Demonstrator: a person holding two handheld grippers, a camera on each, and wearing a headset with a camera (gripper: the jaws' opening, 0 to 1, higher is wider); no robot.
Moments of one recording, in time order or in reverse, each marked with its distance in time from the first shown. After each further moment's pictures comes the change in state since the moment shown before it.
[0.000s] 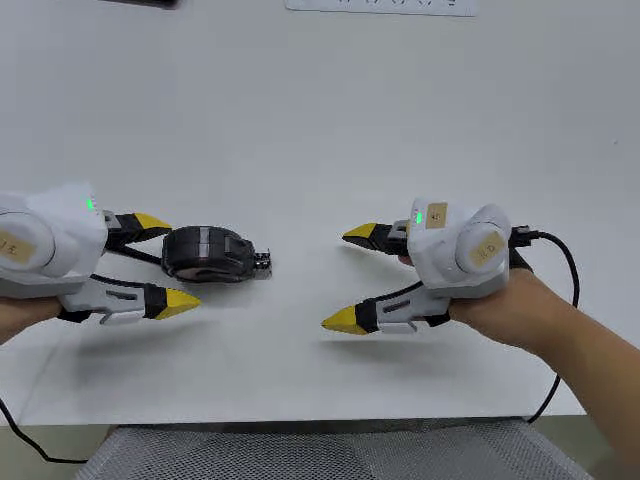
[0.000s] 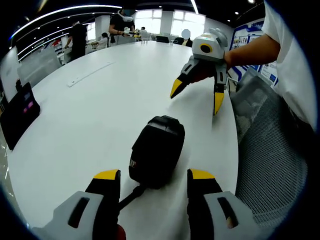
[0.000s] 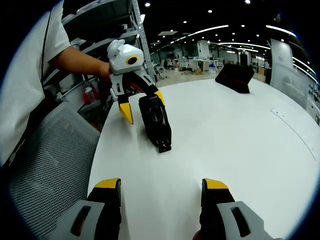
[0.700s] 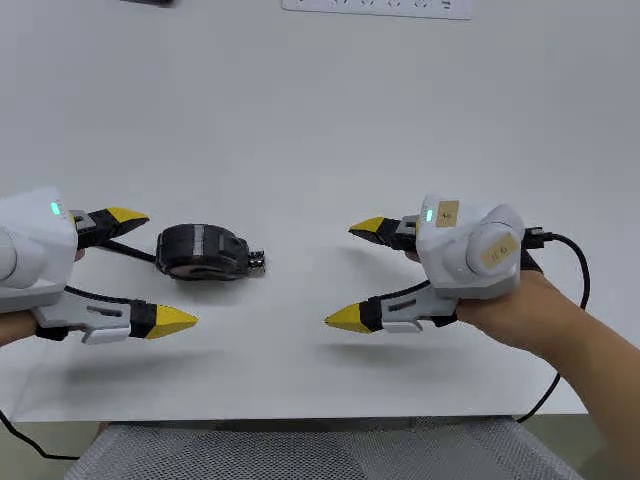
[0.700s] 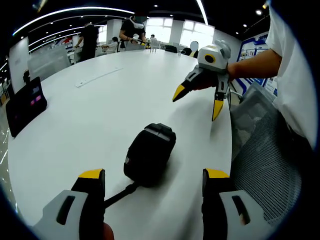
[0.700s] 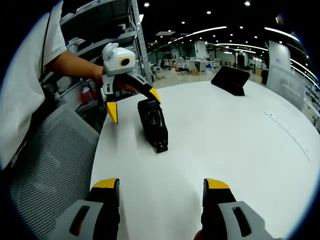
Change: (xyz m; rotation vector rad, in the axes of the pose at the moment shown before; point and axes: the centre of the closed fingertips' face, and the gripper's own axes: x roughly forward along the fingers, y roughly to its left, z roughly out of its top) left arm -0.016 -0.011 0.007 -0.096 -0.080 0.025; right arm -0.016 -0.002 0.003 0.001 -0.002 -0.039
